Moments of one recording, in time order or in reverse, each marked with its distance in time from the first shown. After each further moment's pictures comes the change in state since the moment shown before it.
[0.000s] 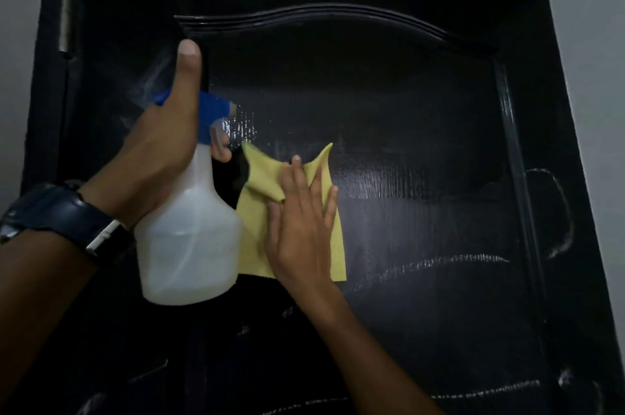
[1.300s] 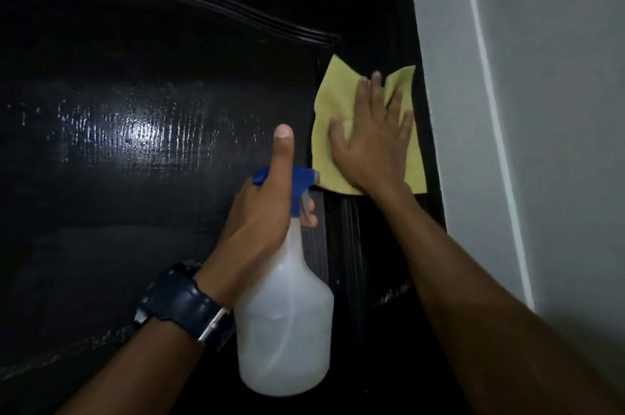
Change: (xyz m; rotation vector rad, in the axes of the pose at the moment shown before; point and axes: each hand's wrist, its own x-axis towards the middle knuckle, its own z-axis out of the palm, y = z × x) left_hand -0.066 0.056 0.412 -0.210 -0.200 -0.121; right_hand 0.173 0.357 -0.242 -0.426 -0.021 0.085
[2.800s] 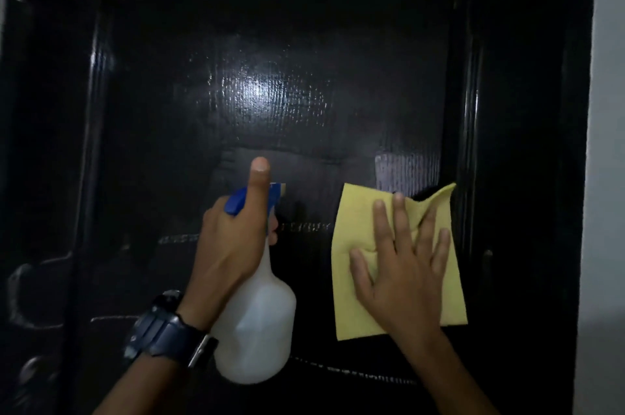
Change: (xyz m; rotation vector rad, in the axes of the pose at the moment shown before) left_hand -0.125 -0.040 -0.131 0.324 0.439 -0.076; right_hand -0.264 -0.068 0.016 -0.032 -0.206 -0.201
